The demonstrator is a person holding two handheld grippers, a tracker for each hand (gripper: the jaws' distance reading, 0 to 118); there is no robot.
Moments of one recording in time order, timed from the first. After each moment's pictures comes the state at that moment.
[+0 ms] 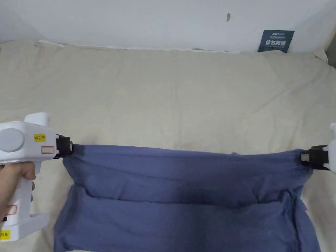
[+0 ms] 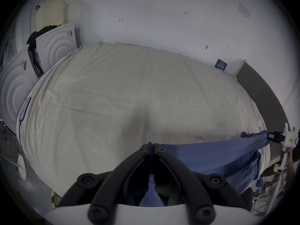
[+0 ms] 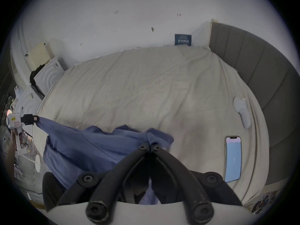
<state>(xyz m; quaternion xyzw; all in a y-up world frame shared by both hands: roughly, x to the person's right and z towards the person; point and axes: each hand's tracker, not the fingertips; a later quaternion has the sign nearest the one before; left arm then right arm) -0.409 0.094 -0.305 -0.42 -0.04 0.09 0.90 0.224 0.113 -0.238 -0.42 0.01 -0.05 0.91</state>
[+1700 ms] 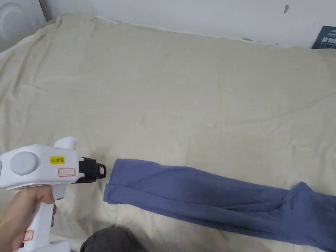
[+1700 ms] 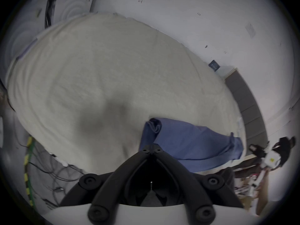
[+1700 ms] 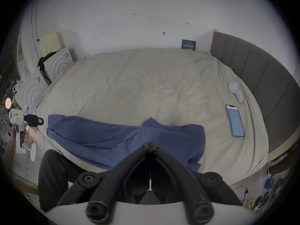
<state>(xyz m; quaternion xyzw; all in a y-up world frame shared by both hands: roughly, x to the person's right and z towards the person) -0.484 0.018 -0.183 -0.47 -0.11 0.26 0.84 0.122 0.095 -0.107 -0.40 0.02 -0.03 0.91</state>
